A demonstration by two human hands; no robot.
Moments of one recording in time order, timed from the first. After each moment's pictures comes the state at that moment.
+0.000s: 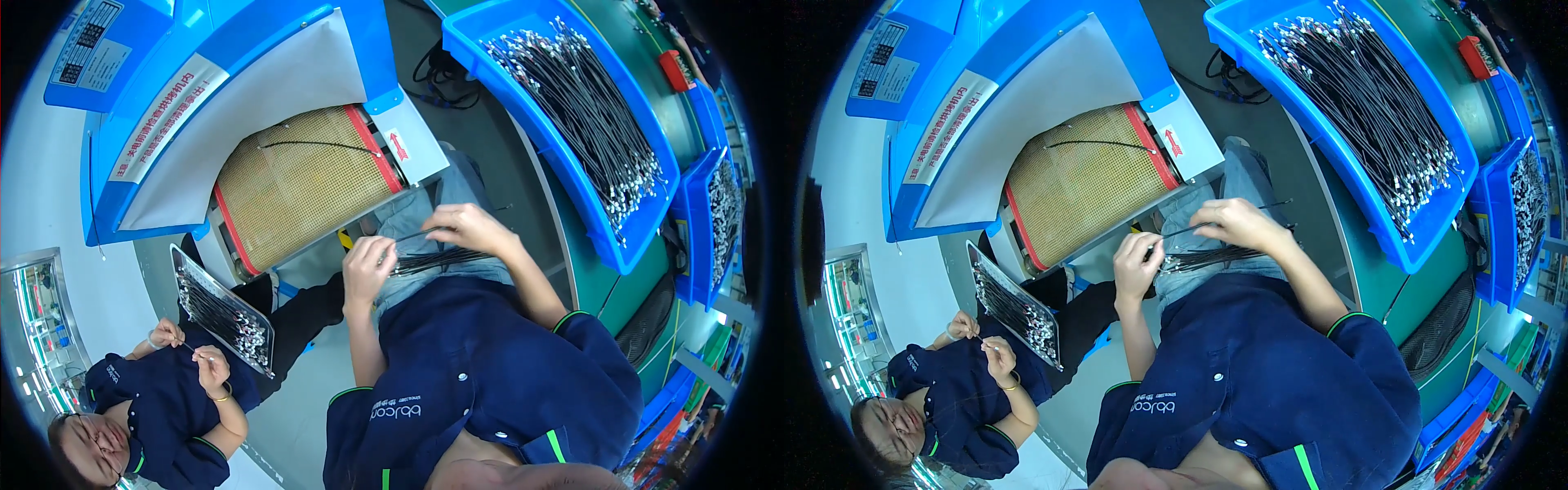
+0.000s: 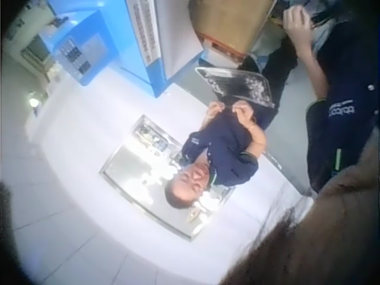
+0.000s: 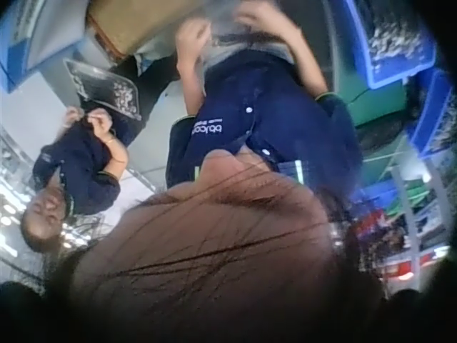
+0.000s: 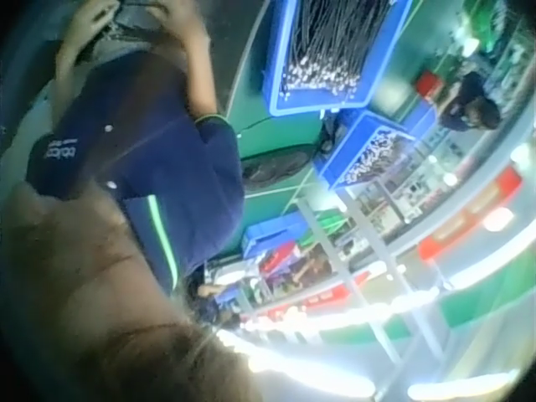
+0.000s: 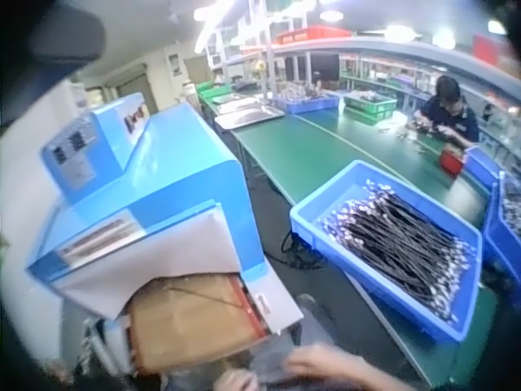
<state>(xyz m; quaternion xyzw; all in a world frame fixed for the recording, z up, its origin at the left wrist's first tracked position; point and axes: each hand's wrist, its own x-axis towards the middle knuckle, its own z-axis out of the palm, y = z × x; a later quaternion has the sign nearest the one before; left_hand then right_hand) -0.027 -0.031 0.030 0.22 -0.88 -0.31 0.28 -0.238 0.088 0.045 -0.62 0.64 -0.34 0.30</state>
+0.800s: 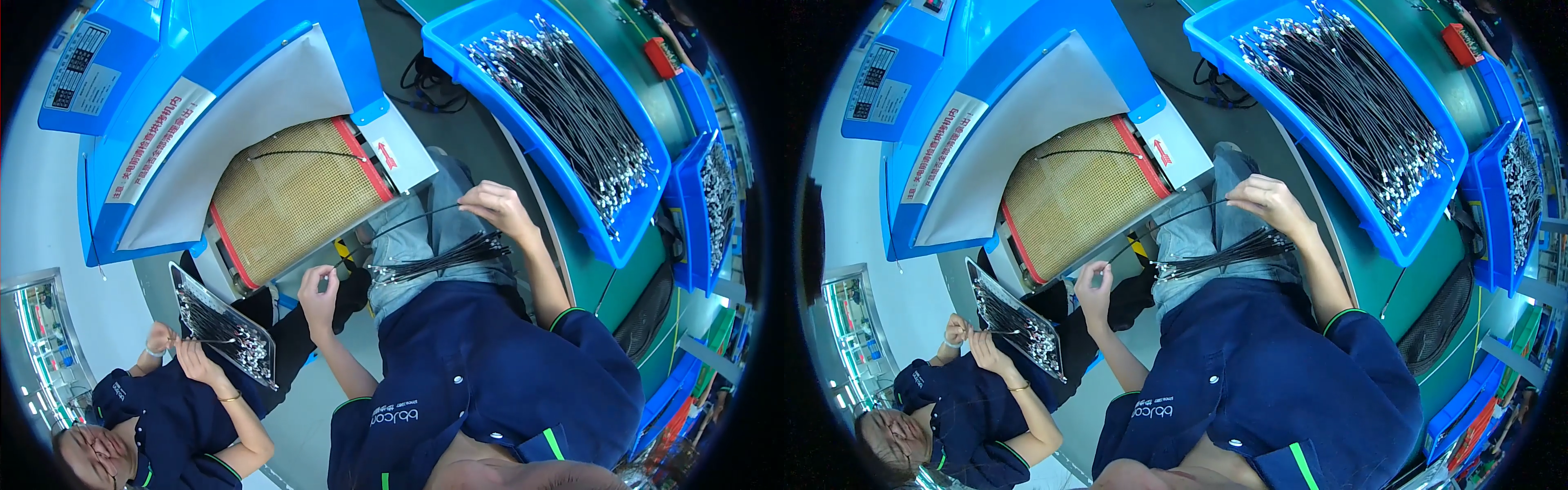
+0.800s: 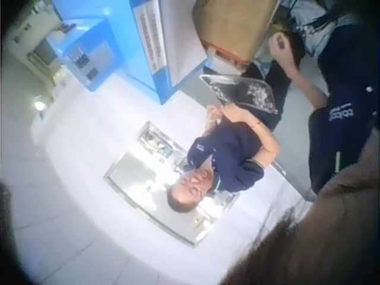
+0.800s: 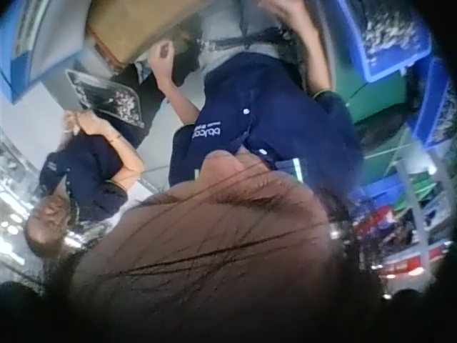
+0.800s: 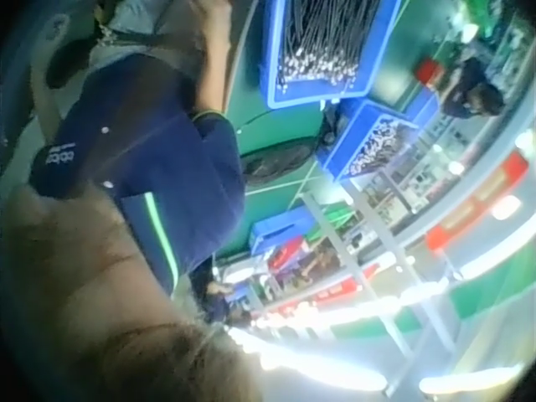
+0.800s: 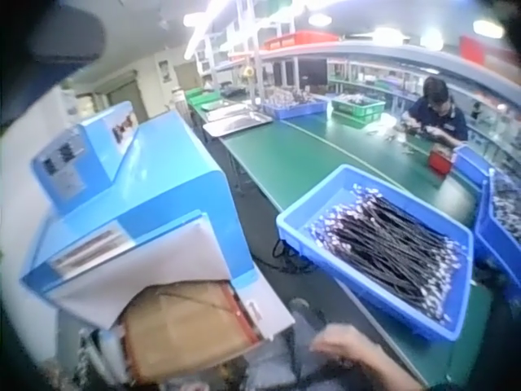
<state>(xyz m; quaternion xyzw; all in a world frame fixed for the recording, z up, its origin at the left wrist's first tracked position) 0.044 -0.061 0.015 0.39 -0.81 -0.35 0.27 -0.285 0.121 0.041 -0.60 0.67 -0.43 0.09</state>
